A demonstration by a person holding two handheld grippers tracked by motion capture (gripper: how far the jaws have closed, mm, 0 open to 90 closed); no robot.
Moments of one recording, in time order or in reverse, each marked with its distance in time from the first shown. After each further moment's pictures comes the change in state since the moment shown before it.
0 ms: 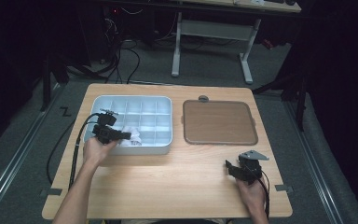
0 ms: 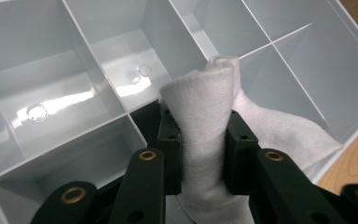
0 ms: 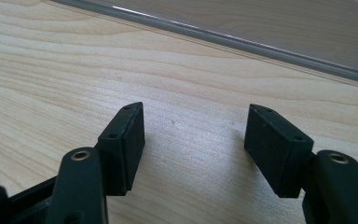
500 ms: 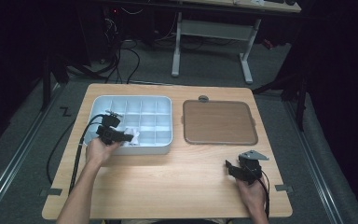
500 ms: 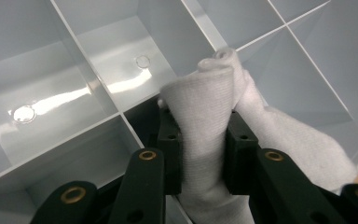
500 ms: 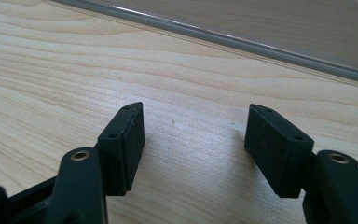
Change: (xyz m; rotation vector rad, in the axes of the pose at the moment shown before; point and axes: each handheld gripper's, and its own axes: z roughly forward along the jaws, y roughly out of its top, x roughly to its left) left arm 0.002 -0.009 0.014 0.039 0.030 0.036; right arm 0.000 0.000 0.000 0.000 0.001 0.000
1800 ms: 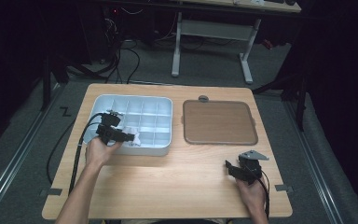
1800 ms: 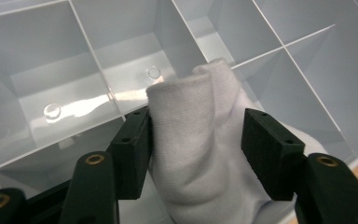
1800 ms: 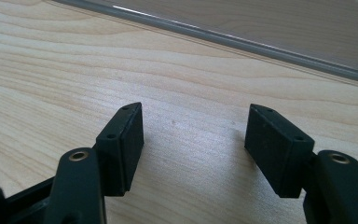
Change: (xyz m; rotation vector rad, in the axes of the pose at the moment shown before) left arm -0.014 0.003 -0.013 -0.089 0.070 0.040; right arm 0.000 0.000 0.000 0.001 0.001 -0.001
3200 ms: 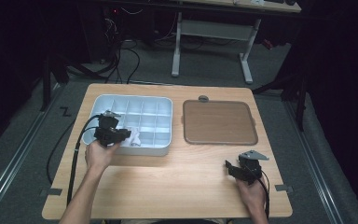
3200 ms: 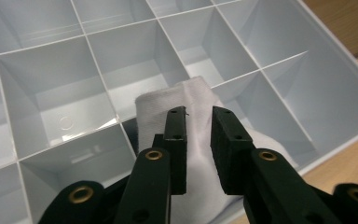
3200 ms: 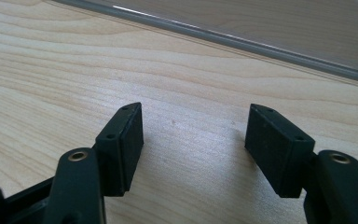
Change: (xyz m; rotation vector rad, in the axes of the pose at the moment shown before) left arm -0.015 -0.006 -0.018 -0.119 -0.006 0.026; right arm 0.000 0.000 0.000 0.000 0.002 -0.002
